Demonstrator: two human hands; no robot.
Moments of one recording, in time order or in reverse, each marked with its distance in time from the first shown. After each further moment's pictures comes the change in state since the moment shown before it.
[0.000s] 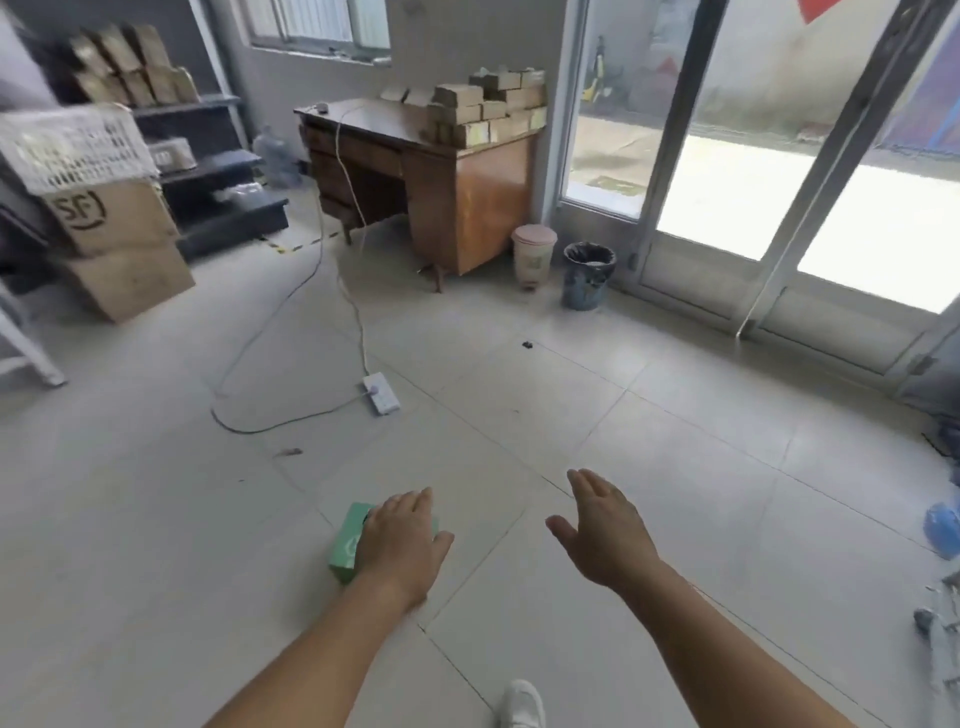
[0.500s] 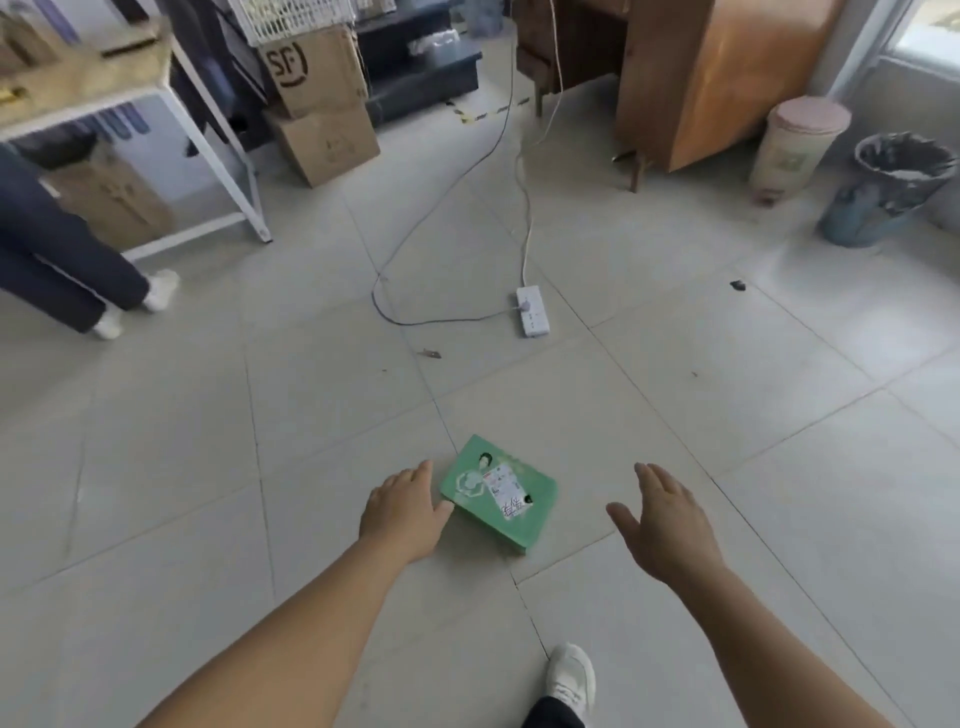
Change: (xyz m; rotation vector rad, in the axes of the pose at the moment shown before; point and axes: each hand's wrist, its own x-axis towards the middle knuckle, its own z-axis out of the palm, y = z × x) left_hand 0.130 -0.128 0.046 -0.118 -0.214 -0.538; right_hand 0.232 -0.041 0.099 -0.046 -0.263 -0.170
